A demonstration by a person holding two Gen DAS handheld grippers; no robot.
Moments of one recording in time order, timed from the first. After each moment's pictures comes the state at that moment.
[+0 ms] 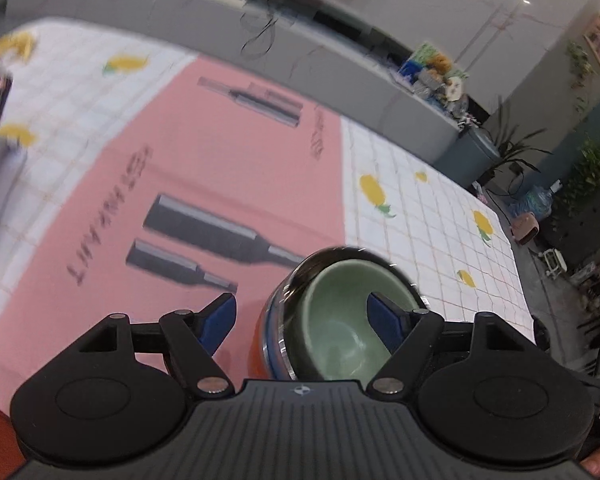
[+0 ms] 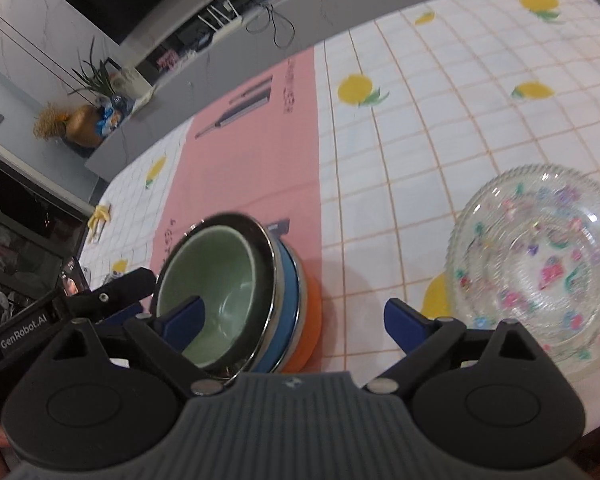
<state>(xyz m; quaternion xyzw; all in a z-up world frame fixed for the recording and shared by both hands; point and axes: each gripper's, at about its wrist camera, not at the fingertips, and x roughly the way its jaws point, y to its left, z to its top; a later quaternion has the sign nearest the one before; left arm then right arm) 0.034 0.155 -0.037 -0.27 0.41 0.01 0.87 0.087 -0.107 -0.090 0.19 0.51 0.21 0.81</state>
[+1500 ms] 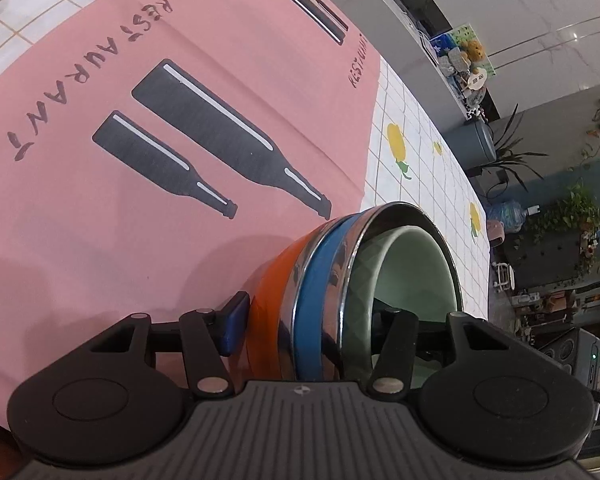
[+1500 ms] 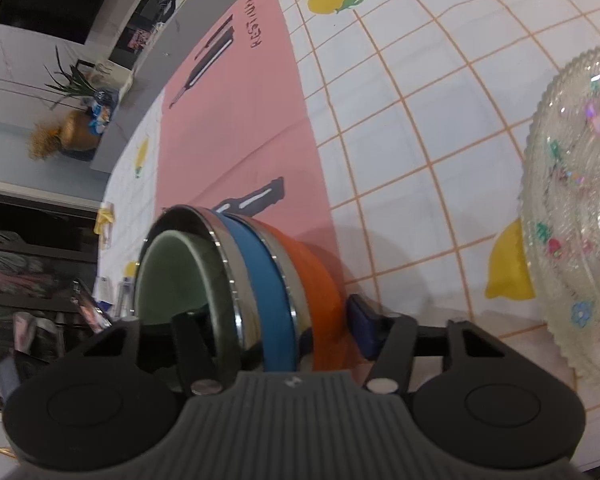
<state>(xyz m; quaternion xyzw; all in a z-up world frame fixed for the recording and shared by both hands) 0.061 0.179 -0.110 -0.41 0.47 -0.03 0.78 0.133 -0.091 -0.145 0.29 0.59 0.22 0.72</state>
